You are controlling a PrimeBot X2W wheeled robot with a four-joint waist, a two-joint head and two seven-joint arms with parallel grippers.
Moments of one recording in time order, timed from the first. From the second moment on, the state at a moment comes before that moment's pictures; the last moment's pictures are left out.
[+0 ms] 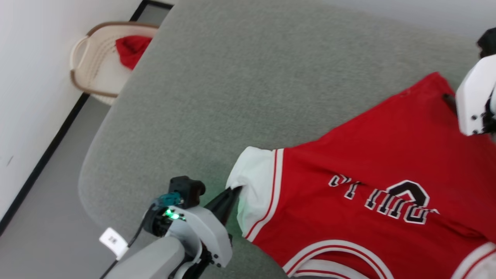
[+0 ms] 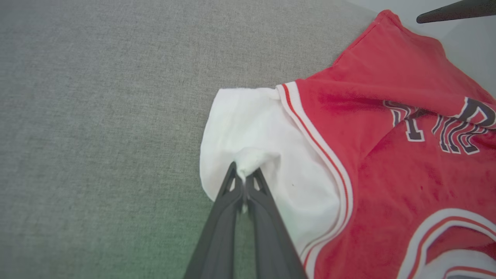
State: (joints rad) left arm -0.57 0.45 -1.01 0.35 -1.04 0.10 -0.20; right arm -0.93 -0.48 0.36 0.66 0.43 0.13 0.71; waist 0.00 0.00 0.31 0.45
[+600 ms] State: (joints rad) left arm -0.62 0.35 -1.02 0.49 -1.04 0.02 -0.23; right arm -1.17 -0.46 0.42 1.03 0.47 0.13 0.87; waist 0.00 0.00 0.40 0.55
